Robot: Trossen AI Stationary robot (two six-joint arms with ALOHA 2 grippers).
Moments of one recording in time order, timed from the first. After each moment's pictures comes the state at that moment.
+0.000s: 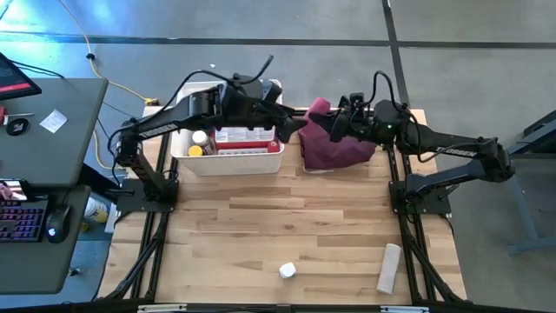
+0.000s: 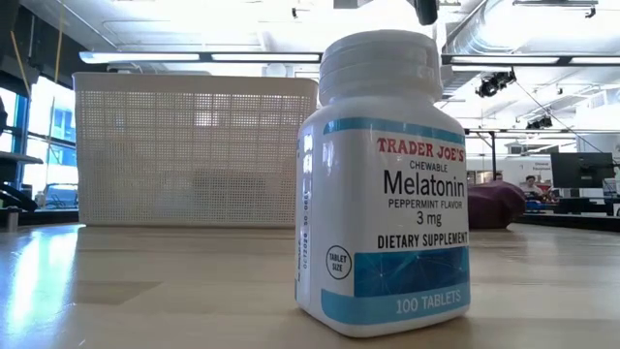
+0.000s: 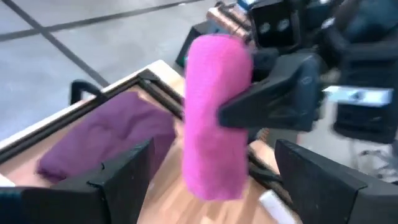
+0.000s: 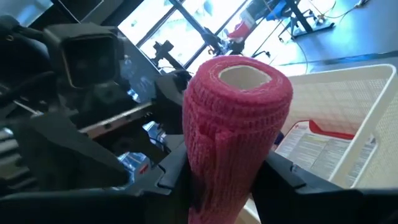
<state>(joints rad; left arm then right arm) 0.16 1.68 2.05 -0.72 -0.14 -0.56 -0.19 1.12 1.12 -0.01 0.18 0.80</state>
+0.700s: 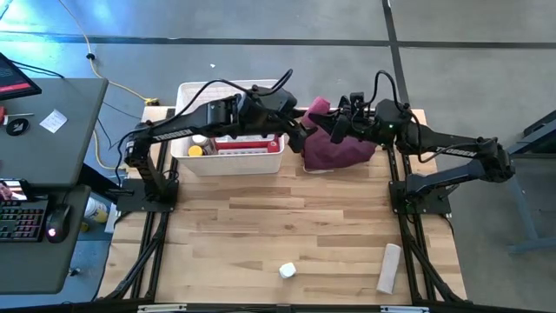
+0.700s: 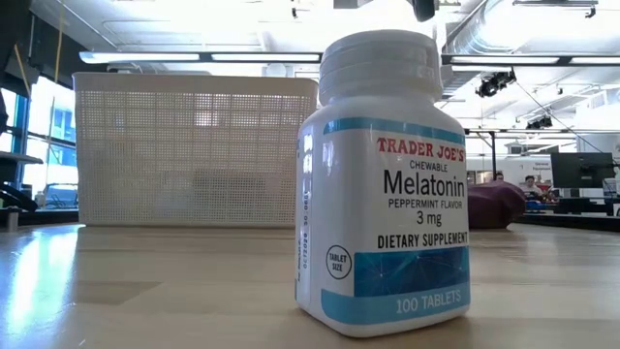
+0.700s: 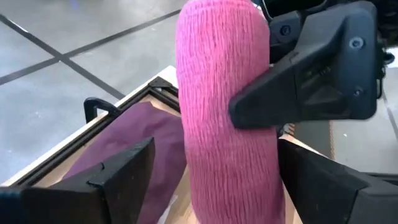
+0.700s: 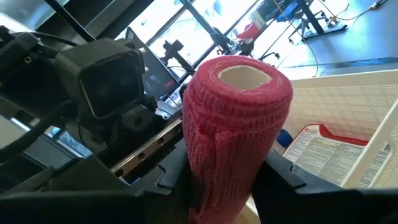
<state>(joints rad) 0.12 1.76 2.05 -0.66 -0.23 -0.40 -0.19 1.12 1.12 0.02 0.15 0.78</state>
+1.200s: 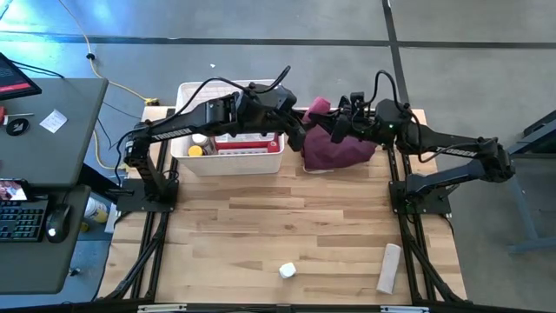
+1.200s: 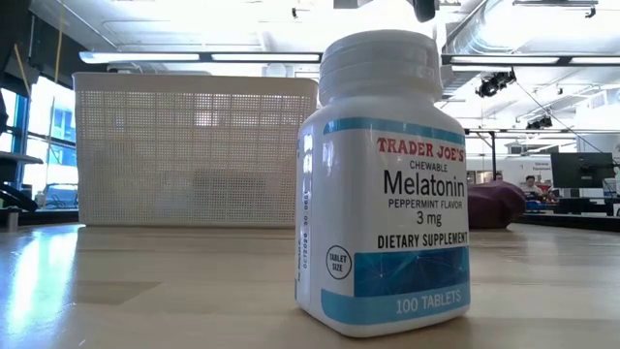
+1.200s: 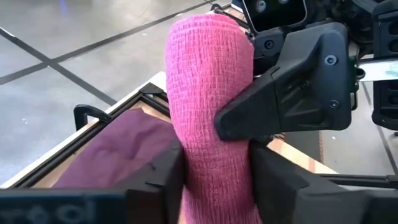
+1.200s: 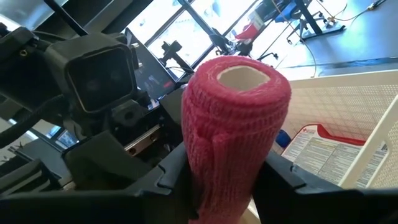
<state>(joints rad) 0.13 1.76 2.05 -0.63 -0.18 -0.40 -0.19 1.12 1.12 0.02 0.15 0.78</state>
